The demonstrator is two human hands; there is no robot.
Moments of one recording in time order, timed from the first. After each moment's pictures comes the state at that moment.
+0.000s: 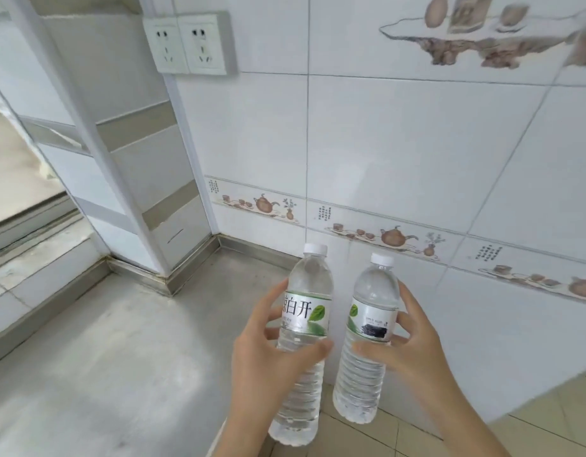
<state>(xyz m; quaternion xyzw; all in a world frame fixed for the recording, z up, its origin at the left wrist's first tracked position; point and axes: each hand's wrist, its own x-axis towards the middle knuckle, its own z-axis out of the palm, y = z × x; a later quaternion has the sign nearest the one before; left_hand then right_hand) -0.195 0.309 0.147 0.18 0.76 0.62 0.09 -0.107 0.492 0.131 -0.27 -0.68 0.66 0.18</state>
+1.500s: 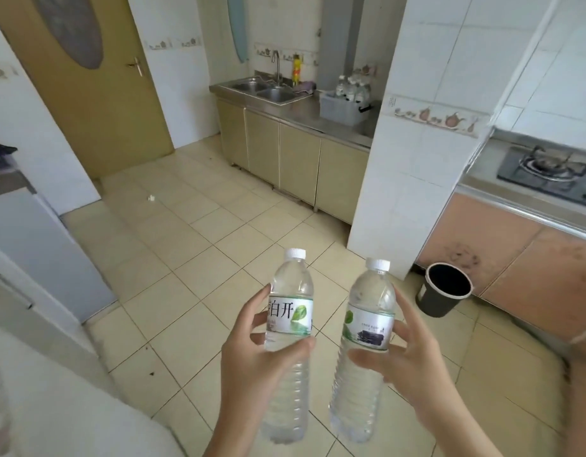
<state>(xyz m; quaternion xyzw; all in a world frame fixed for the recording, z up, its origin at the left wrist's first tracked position) 0.186 1.072 0.121 0.51 0.56 0.45 0.47 0.383 1.023 0.131 -0.66 -0.39 0.41 0.50</state>
